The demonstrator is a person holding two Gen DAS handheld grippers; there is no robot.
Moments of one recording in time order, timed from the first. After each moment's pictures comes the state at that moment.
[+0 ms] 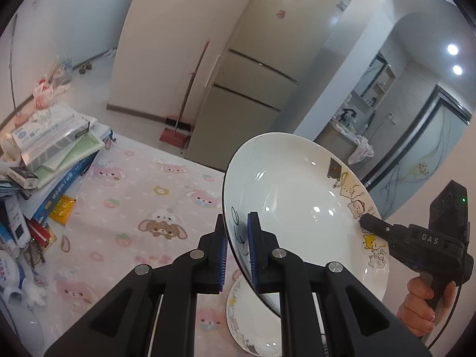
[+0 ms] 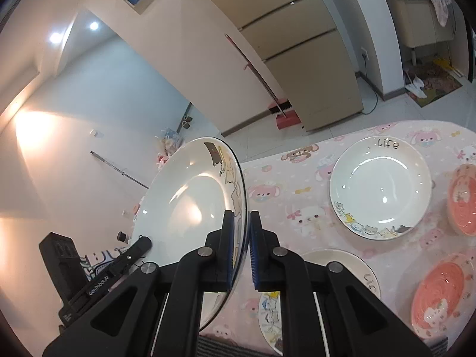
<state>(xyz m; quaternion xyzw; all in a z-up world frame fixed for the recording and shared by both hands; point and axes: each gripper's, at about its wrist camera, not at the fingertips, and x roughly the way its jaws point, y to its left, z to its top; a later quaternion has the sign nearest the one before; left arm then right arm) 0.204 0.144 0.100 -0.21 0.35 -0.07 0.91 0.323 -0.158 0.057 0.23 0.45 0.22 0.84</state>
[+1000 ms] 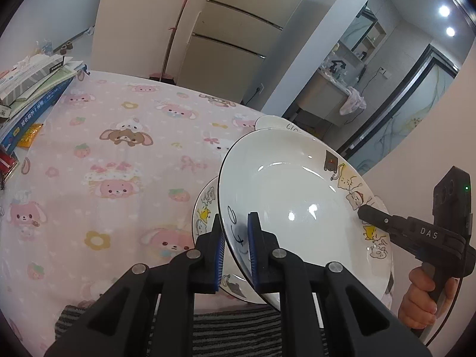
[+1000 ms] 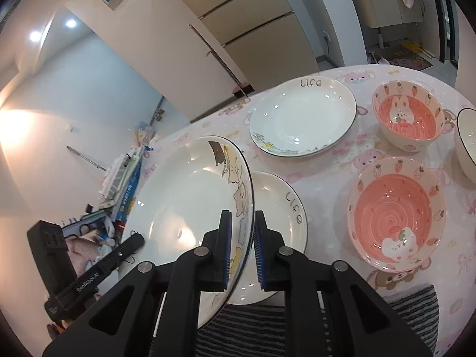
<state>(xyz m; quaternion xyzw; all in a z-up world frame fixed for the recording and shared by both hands) 0.157 0.060 -0.007 -0.18 0.44 -0.11 0.87 0.234 -0.235 -0.033 0.21 0.49 0.16 0.83</state>
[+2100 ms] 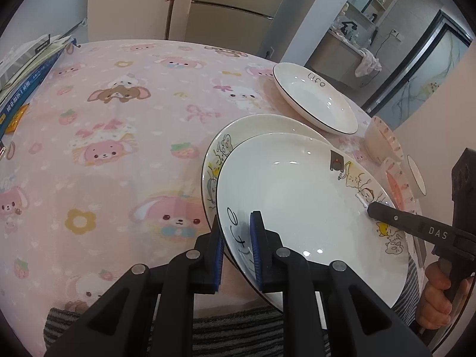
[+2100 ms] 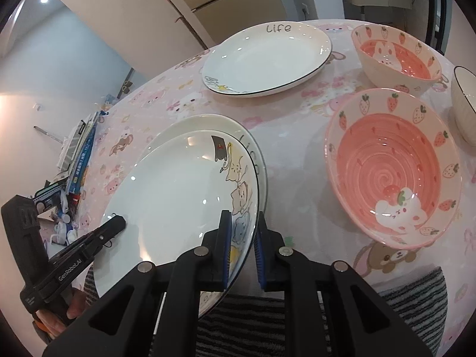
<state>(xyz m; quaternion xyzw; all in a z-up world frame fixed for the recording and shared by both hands) 0.175 0.037 -0.075 -0.12 0.51 -0.10 0.85 0.230 -0.230 -0.101 0.17 0.56 0.10 0.81</state>
